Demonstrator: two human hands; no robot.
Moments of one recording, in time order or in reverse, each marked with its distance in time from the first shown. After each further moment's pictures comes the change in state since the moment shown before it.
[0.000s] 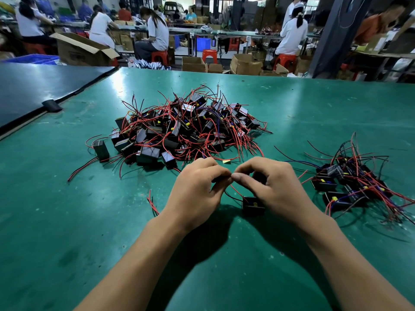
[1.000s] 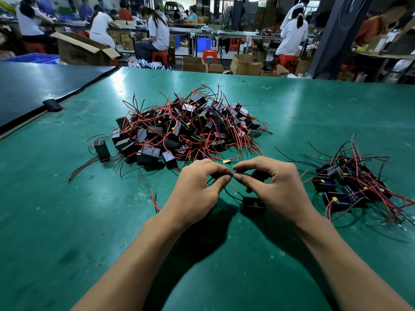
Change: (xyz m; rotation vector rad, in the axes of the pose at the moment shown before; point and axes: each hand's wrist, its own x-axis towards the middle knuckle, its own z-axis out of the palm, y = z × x) left_hand 0.003 0.006 -0.006 -0.131 -0.055 -0.209; right_hand -0.002 0.001 0.002 0.129 0.074 0.066
